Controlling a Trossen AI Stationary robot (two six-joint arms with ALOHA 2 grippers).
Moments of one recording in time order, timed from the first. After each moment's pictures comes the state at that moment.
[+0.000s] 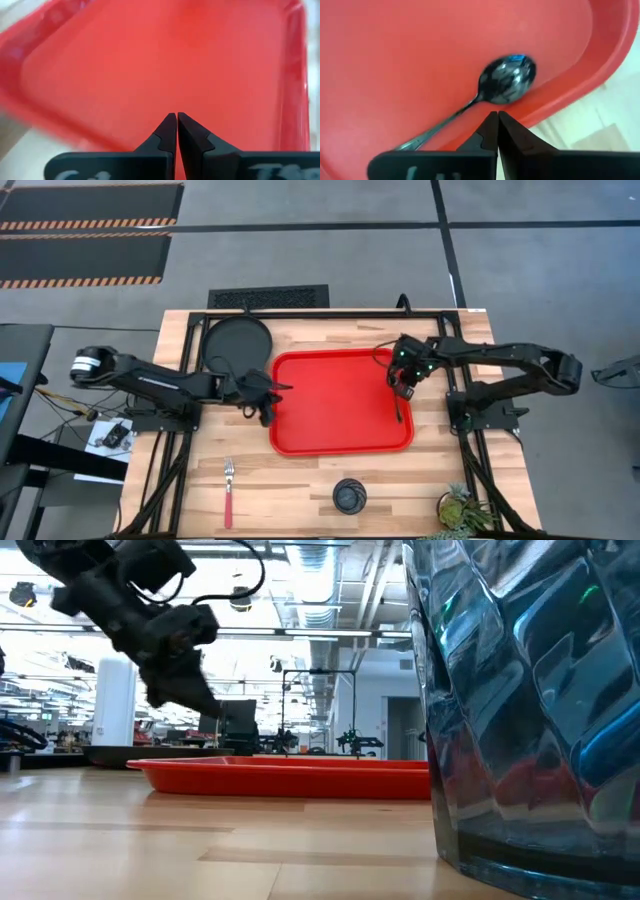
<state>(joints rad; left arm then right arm) -0.03 1.18 0.47 -0.04 -0.19 -0.51 -0.44 1.20 0.64 -0.70 -0.06 0.14</state>
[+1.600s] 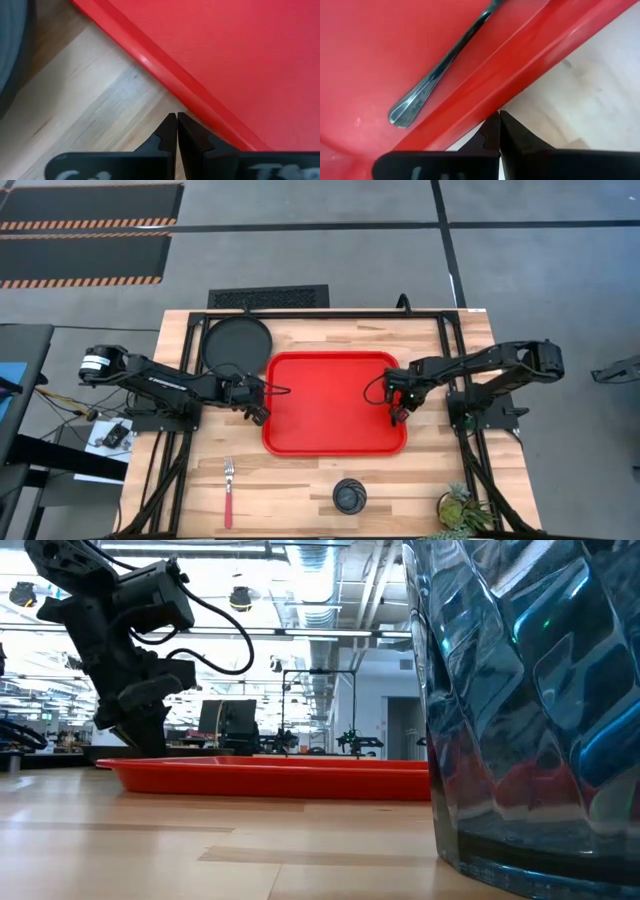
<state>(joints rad) -0.02 1.30 0.47 -0.32 -0.26 -0.73 -0.16 1.37 0.62 -0.75 -0.11 0.63</state>
